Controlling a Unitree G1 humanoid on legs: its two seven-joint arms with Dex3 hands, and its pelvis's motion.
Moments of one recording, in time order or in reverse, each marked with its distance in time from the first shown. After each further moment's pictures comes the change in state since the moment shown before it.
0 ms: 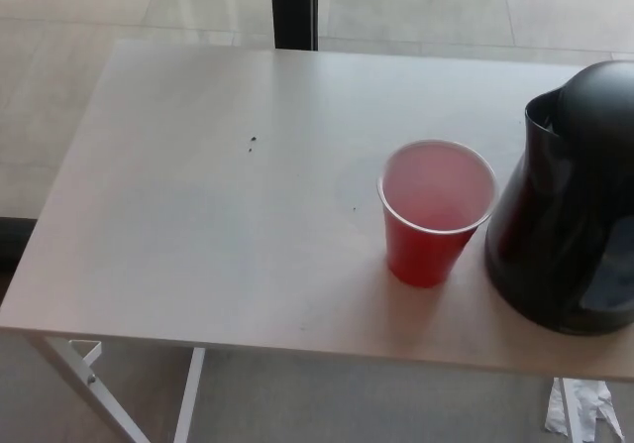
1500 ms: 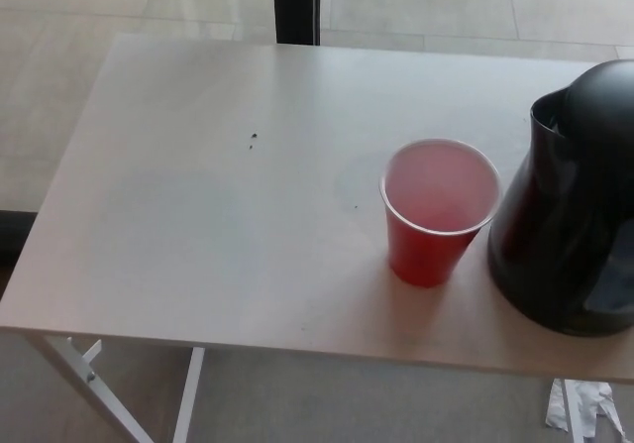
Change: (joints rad) left_arm -0.045 0.007 0.051 0.062 -0.057 -0.032 -0.136; right_arm -0.472 -0.138 0.347 -0.746 0.175 0.272 0.301
